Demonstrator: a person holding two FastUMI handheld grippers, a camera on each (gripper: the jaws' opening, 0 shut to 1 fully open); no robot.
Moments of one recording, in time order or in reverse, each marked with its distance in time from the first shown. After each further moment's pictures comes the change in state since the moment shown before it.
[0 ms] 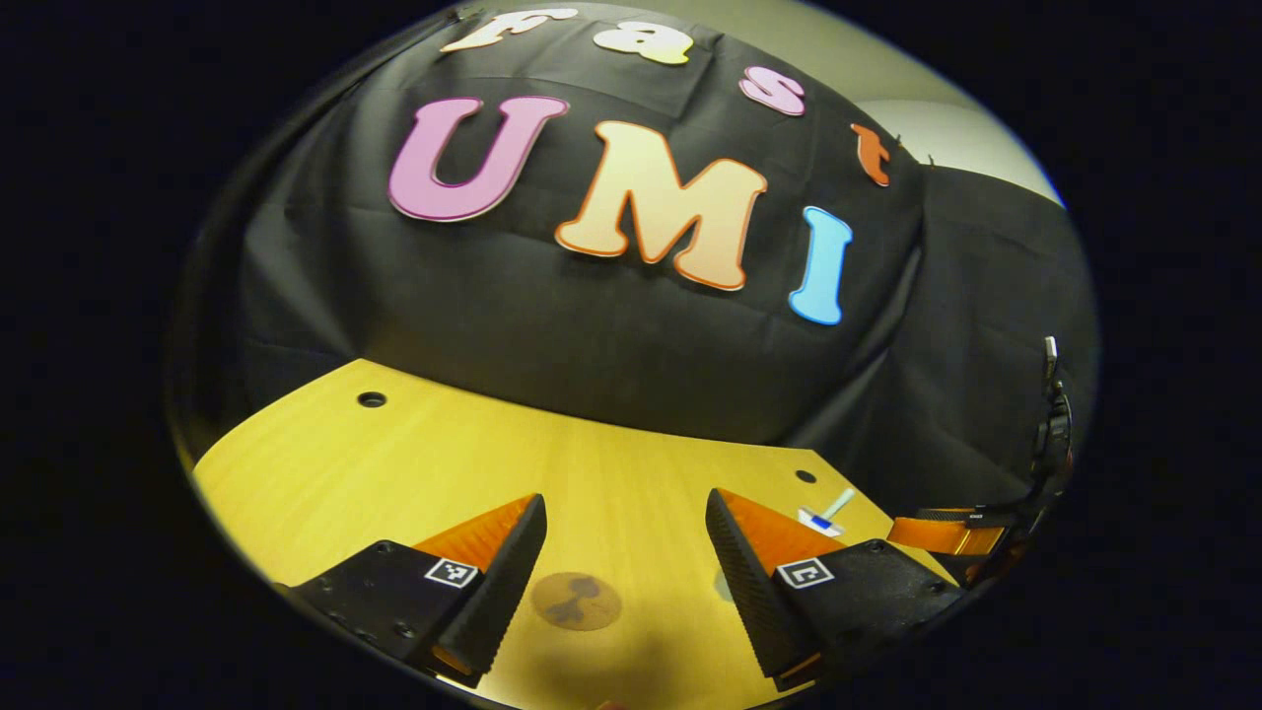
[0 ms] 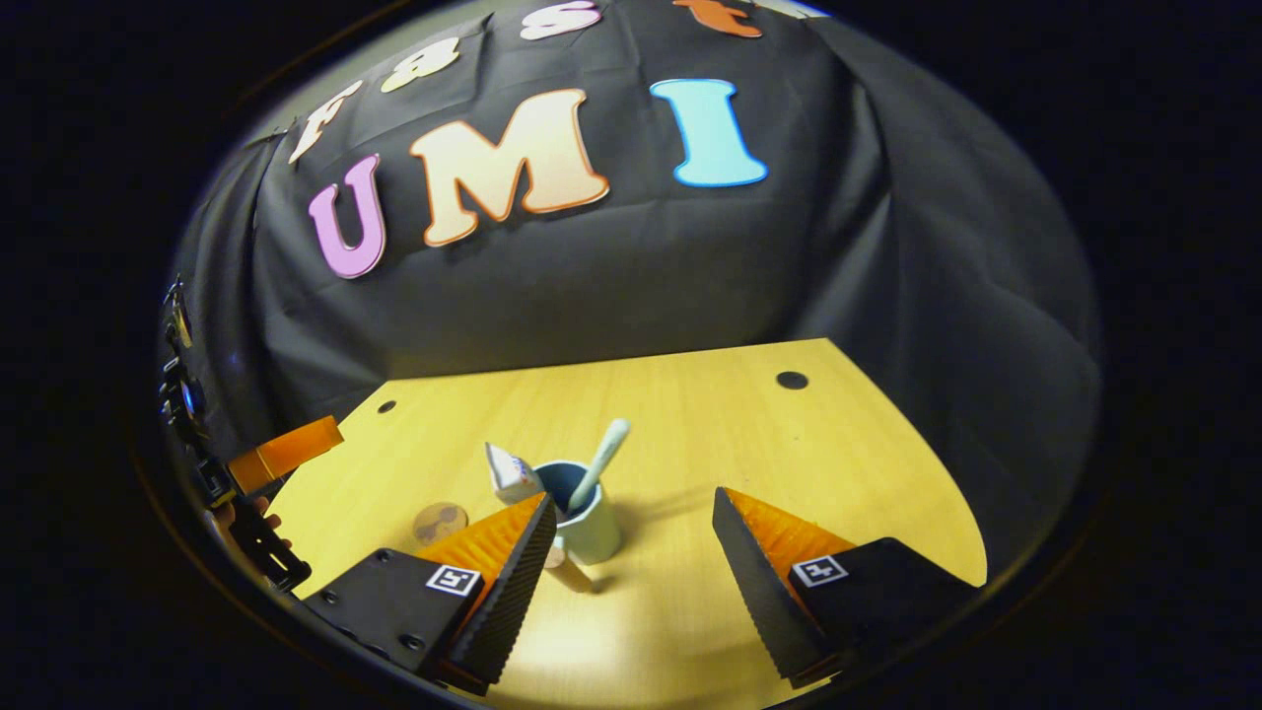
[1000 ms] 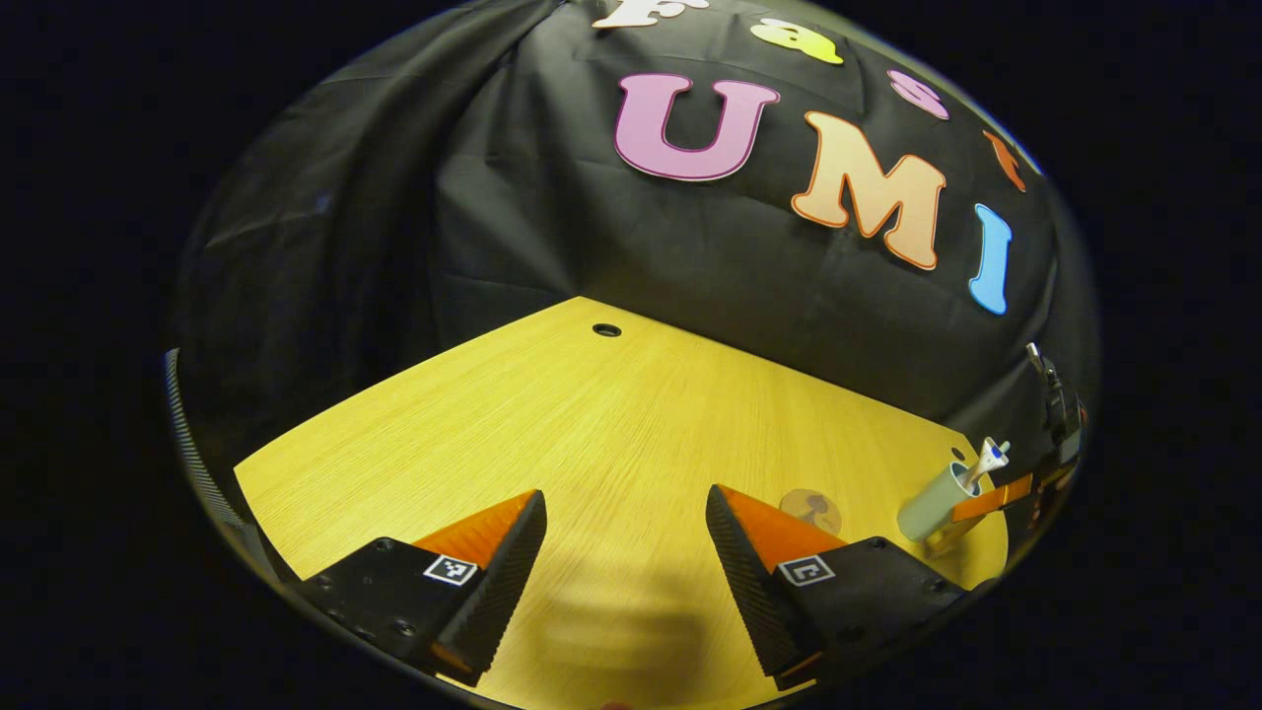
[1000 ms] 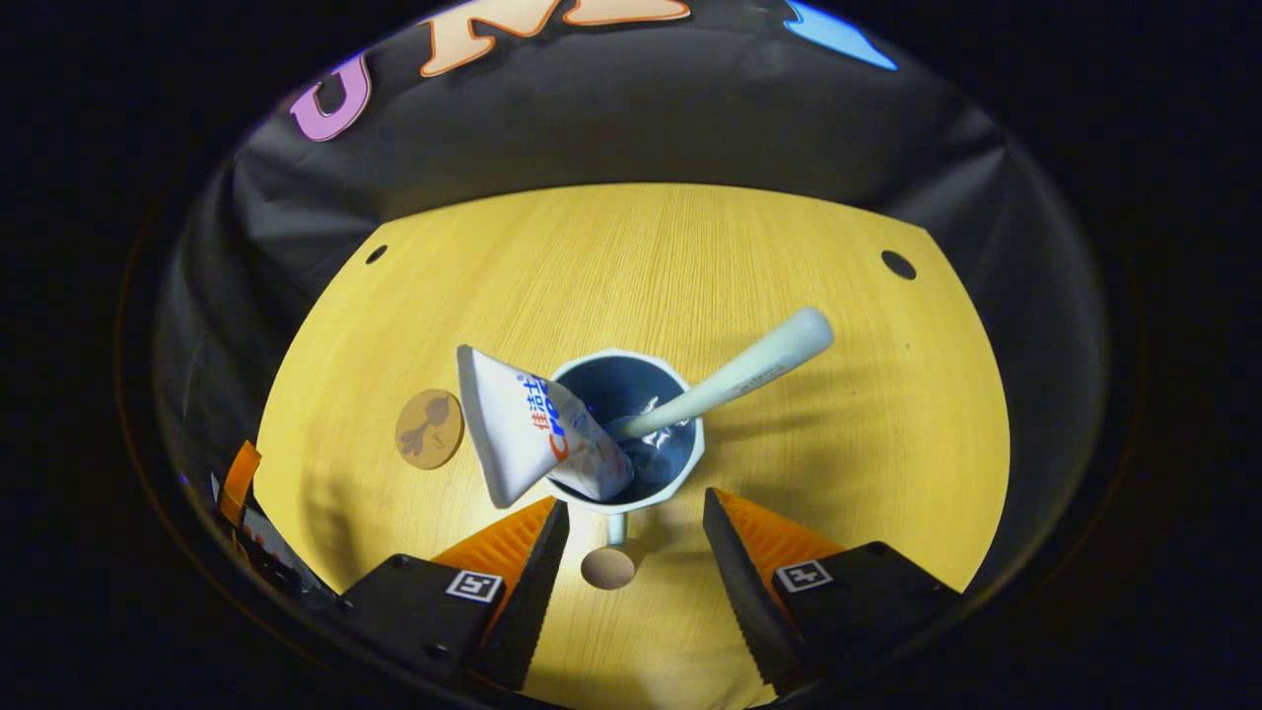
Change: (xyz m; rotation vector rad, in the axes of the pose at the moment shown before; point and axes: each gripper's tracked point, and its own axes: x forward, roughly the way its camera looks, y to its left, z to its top) left arm -0.113 0.163 -0.062 -0.087 0.118 0.415; right arm 0.067 0.039 -0.085 -0.113 0.590 0.014
